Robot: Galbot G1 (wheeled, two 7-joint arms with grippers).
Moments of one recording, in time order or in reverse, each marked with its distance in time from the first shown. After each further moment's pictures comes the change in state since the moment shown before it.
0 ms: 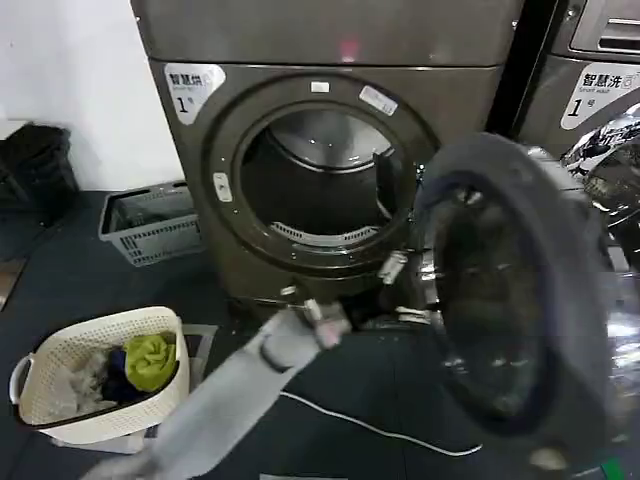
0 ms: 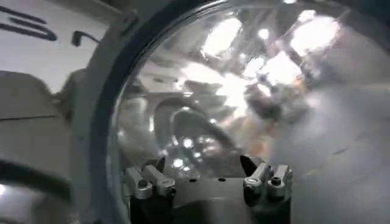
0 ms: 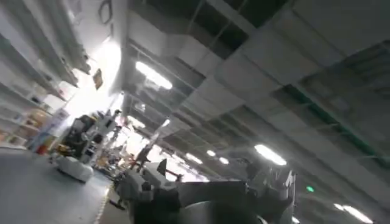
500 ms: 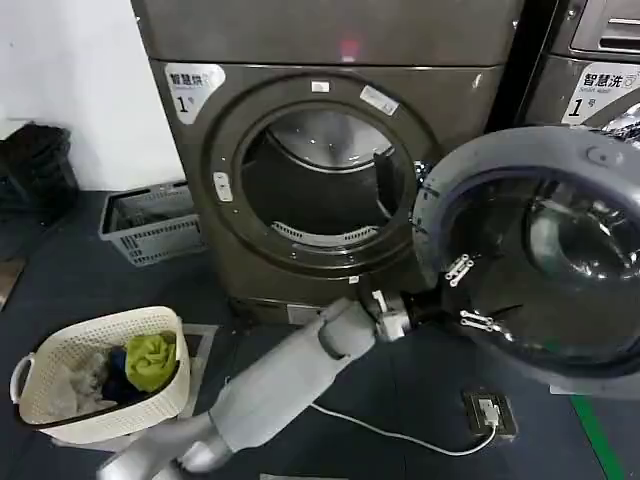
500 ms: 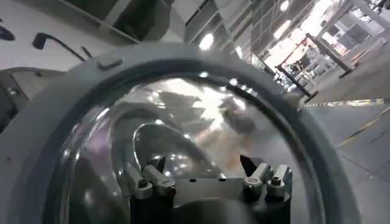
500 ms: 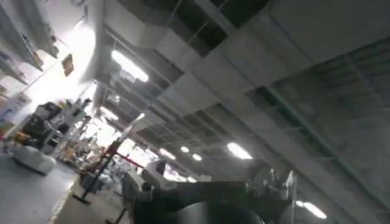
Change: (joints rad) left arm -0.130 -0.145 0.118 0.153 -0.006 0.004 0.000; right arm -0.040 -0.068 0.089 -0.144 -0.052 0.028 0.018
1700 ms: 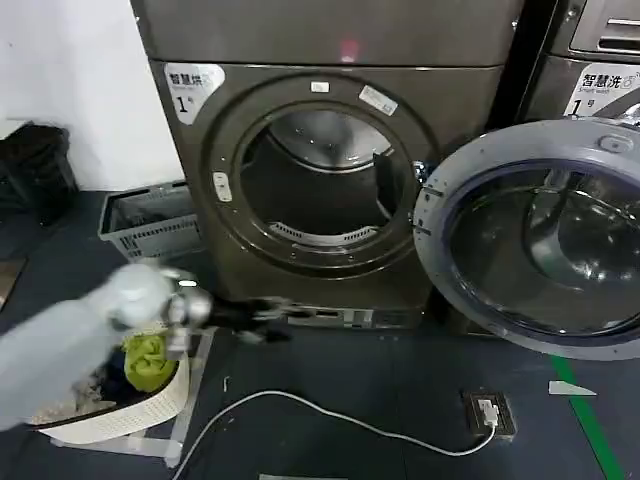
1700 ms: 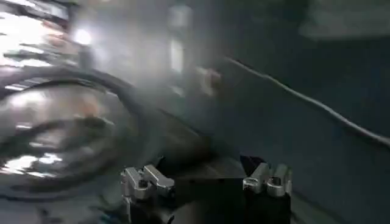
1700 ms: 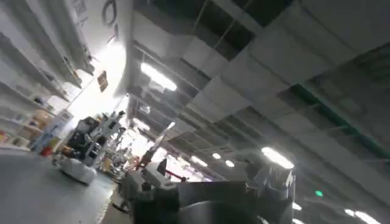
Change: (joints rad) left arm -0.108 0.982 0.023 -0.336 0.660 -0.390 0.039; right arm -0.031 -0.200 -0.047 -0.232 0.106 0.093 -0.119
